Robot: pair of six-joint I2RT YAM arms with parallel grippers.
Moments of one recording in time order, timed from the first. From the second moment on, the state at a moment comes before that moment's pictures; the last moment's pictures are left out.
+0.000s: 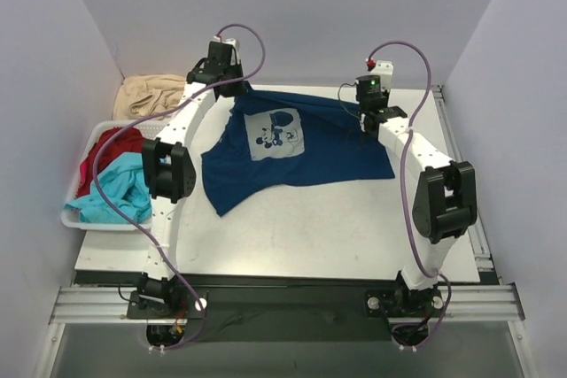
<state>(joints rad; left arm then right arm) -0.27 2.40 2.39 -0.71 0.03 -0.33 0.25 1.81 1.41 -0.20 0.56 0.15</state>
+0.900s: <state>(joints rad) -0.24 2.14 2.53 -0.61 0.21 -0.38 0.25 1.38 1.46 -0.28 0.49 0.15</state>
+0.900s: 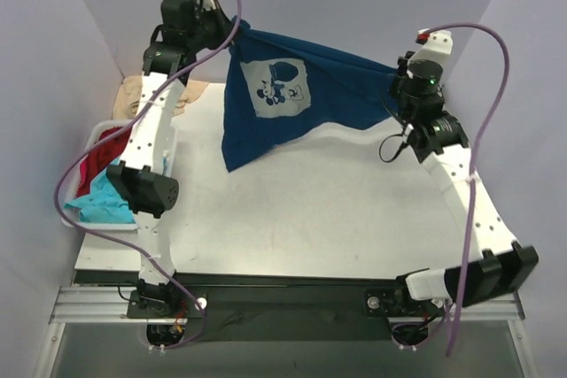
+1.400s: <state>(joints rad) -0.21 1.77 2.67 -0.77 0.24 -0.28 0.47 0.96 1.32 -0.23 0.42 -0.05</state>
